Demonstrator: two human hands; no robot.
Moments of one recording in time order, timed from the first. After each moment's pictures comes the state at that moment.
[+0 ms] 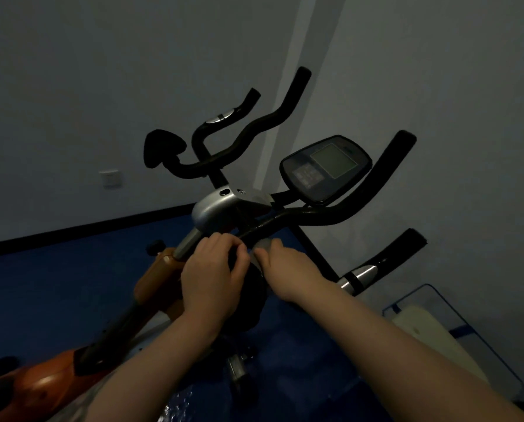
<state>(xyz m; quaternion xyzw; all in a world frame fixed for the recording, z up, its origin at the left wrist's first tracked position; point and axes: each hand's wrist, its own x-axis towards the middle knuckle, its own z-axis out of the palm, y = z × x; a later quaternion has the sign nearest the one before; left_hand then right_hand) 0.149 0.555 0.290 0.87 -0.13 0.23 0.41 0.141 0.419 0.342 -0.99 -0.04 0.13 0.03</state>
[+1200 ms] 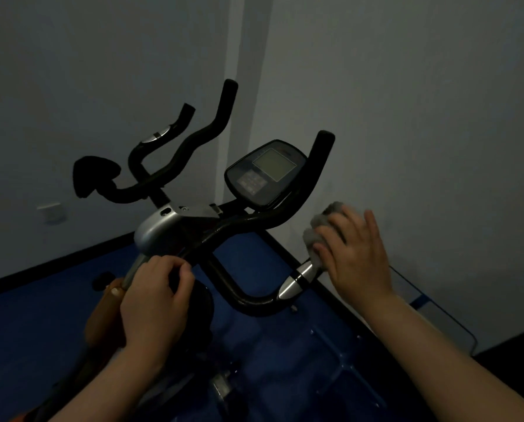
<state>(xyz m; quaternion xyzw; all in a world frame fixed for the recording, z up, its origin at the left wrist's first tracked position) 0.145 0.554 0.297 0.88 -0.11 0.19 0.42 0.077 0.267 0.350 -0.92 -0.02 -0.37 -0.11</state>
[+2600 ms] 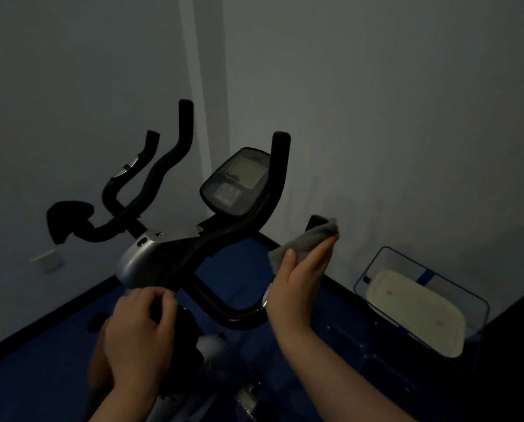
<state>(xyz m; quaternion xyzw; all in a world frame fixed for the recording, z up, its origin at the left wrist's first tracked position) 0.142 0.552 0.302 0.90 -0.11 0.18 0.38 0.093 0.375 0.318 -0.70 0.31 -0.44 0.46</state>
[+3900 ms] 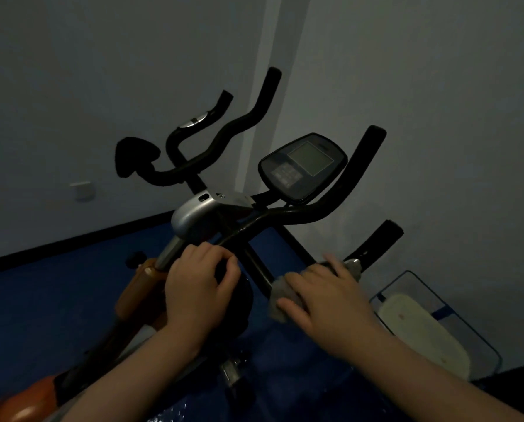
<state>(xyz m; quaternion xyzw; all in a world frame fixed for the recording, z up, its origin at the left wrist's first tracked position) 0.151 0.560 0.286 0.85 -0.21 0.23 0.41 0.065 0.365 0.318 -0.98 -0.08 -0.16 -0.08</state>
